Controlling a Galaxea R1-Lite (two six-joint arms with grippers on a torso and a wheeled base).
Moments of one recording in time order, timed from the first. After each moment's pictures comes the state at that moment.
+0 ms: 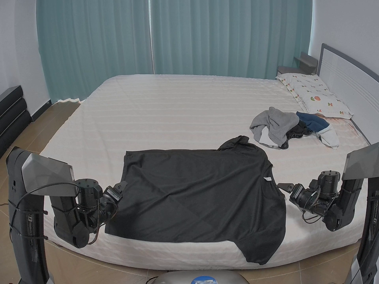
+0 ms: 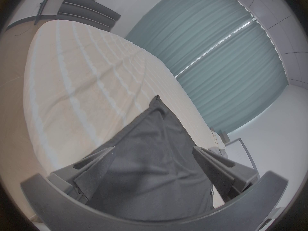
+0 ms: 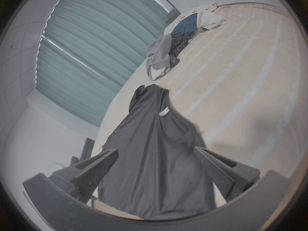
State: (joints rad) left arm -0.19 2.37 -0.44 -1.49 0.09 -0.98; right arm 0.02 2.34 -0.45 -1.41 0.27 0.76
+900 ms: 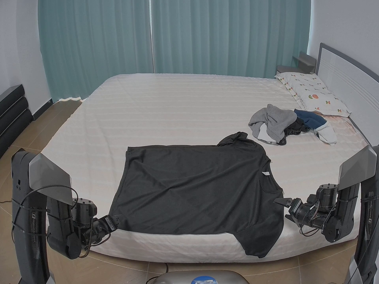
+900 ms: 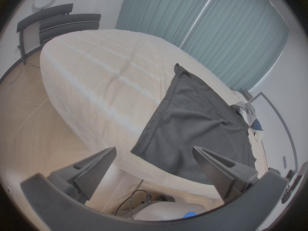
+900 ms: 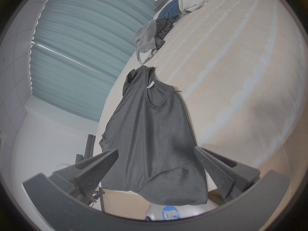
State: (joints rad) left arm -0.13 2.43 -0.26 -1.45 0.04 -0.63; right arm 0.03 2.42 -0.31 -1.55 0.34 0.84
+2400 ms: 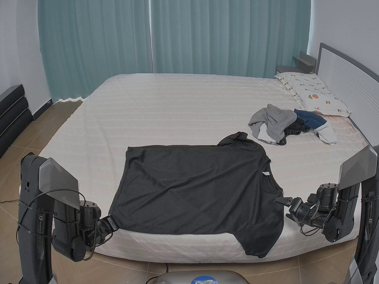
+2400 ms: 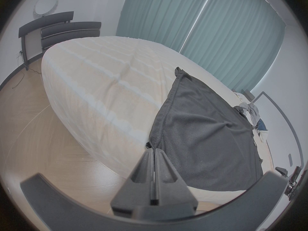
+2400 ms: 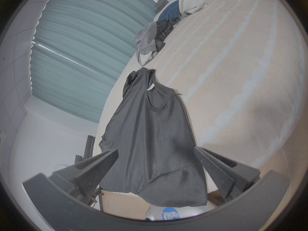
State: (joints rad) left arm -0.15 2.50 -0.27 -1.55 0.12 -0.62; right arm 0.03 2.41 -0.31 -1.55 0.33 0.84
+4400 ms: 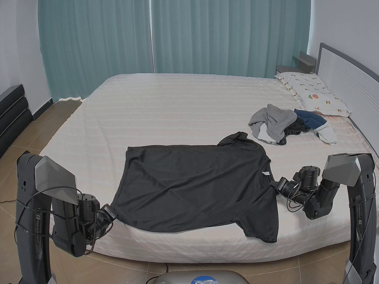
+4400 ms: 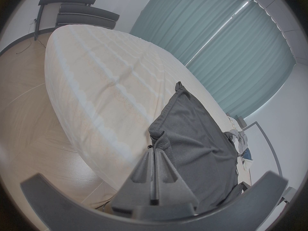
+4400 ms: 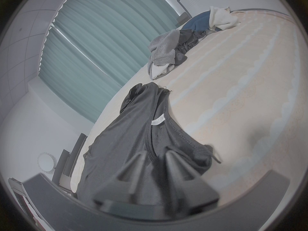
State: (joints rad) left arm -0.14 2.48 -0.33 -1.55 0.10 -0.85; right arm 0.03 2.59 -0.90 -1.27 0.24 0.66
